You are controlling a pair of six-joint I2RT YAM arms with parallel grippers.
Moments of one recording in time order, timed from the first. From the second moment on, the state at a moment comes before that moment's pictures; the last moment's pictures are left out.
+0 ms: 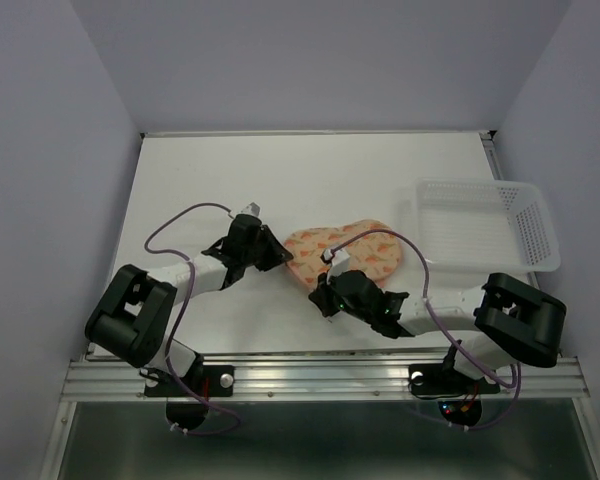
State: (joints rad) left arm -0.51 1.45 0.59 0.18 0.14 -0.95; right arm 1.08 1.44 0.49 0.46 0.18 0.49
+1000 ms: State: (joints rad) left arm -0.47 1.11 0.34 0.15 0.06 -1.04; right arm 1.08 1.75 0.77 0.49 0.08 0.48
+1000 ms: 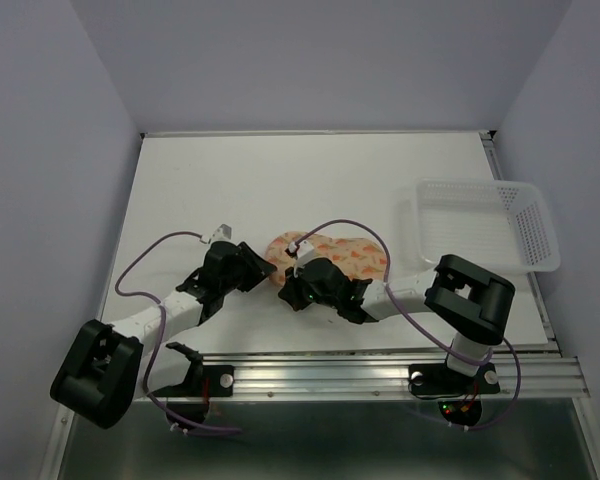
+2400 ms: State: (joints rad) left arm -0.41 1.28 0.62 0.12 0.07 -0.89; right arm 1.08 1.68 0.74 0.43 0.06 0.47
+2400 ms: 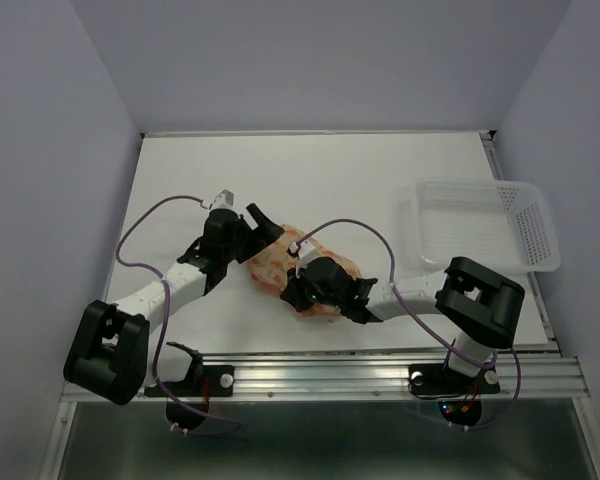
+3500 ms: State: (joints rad) left arm -0.41 0.99 0.23 0.13 0.06 -1.12; right arm 1.08 1.82 0.82 0.48 0.09 0.46
